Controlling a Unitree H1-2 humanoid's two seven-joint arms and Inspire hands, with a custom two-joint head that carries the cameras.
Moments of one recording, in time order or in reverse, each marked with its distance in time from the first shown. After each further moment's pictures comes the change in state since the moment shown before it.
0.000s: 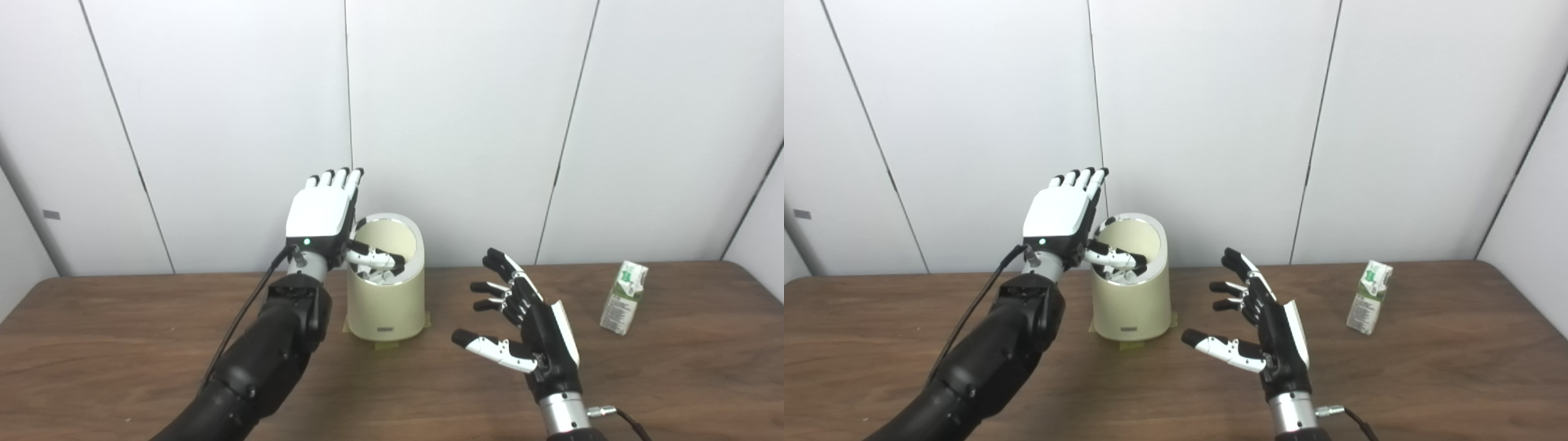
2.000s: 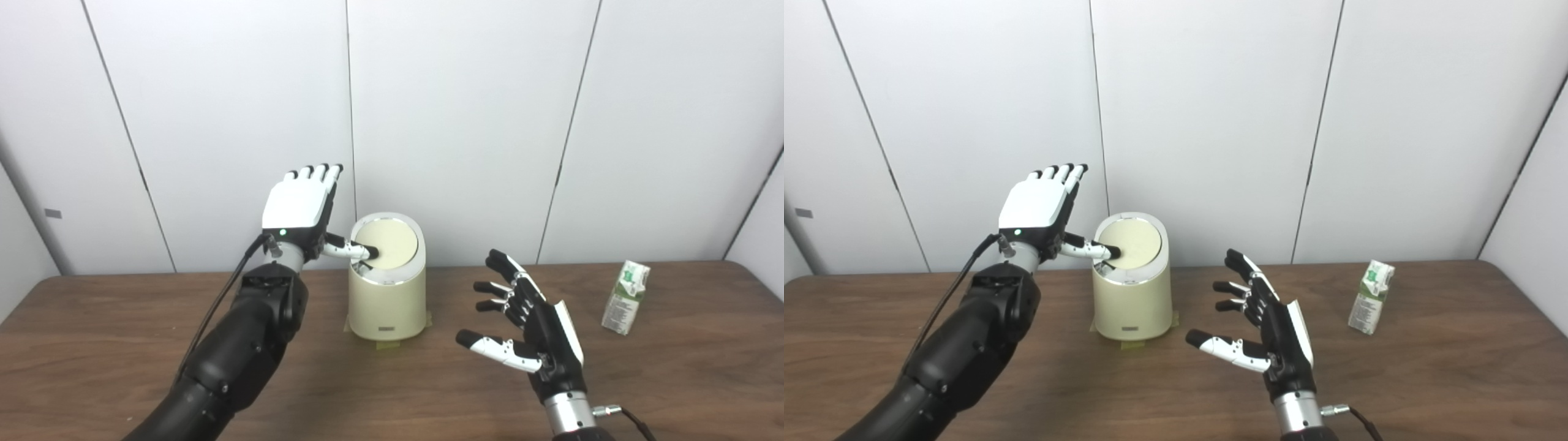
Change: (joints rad) left arm 0.009 0.061 0.055 -0.077 -0.010 -0.028 -0.089; right arm 0.004 -0.013 0.001 -0.017 0.030 0.035 0.020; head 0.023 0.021
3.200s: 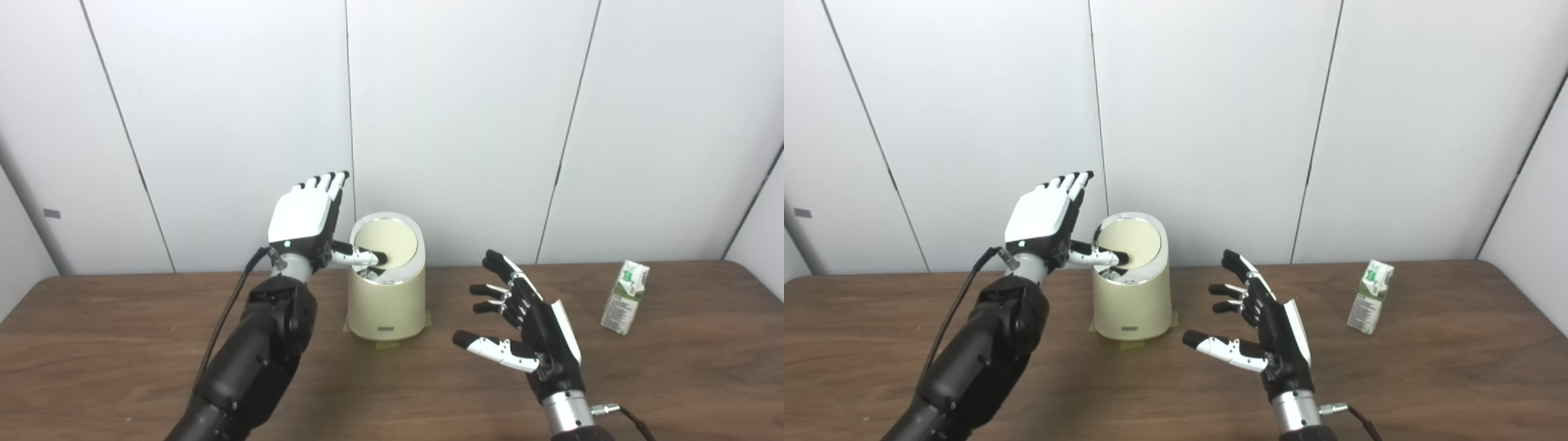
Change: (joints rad) left arm 0.061 -0.078 0.084 -0.045 -0.049 -0.014 0.019; right arm 0.002 0.002 0.005 -0.025 -0.007 0.039 0.010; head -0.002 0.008
